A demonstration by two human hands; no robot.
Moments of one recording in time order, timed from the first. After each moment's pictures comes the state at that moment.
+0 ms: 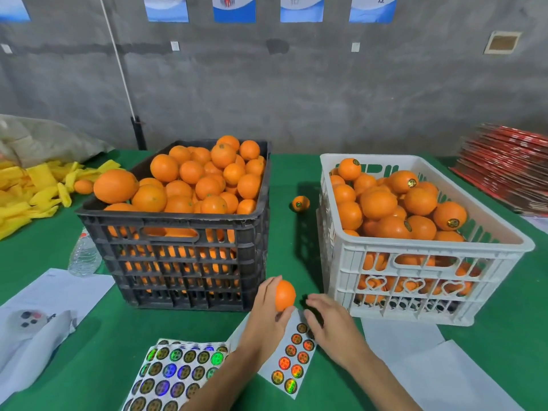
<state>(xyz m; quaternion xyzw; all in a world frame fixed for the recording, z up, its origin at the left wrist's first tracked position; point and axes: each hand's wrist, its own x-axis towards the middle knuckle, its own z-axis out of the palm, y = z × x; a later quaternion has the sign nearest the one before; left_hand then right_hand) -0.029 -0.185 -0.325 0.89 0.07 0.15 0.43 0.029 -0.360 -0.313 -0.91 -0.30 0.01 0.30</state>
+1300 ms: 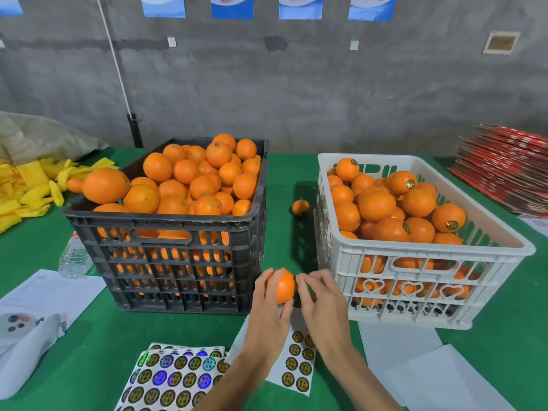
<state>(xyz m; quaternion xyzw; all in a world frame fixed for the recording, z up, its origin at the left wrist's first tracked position) -0.023 -0.203 -0.318 0.86 0.04 0.30 0.41 0.024 -0.324 -0.285 -0.86 -0.22 -0.20 0.42</state>
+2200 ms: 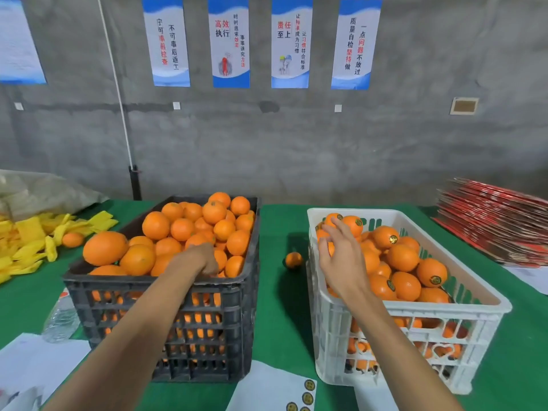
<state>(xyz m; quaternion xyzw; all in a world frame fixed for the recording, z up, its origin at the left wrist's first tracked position) 0.066 -0.043 -0.093 0.95 0.28 -0.08 0.10 0.129 -0.337 -0.113 -0.86 -0.23 -0.27 0.37</state>
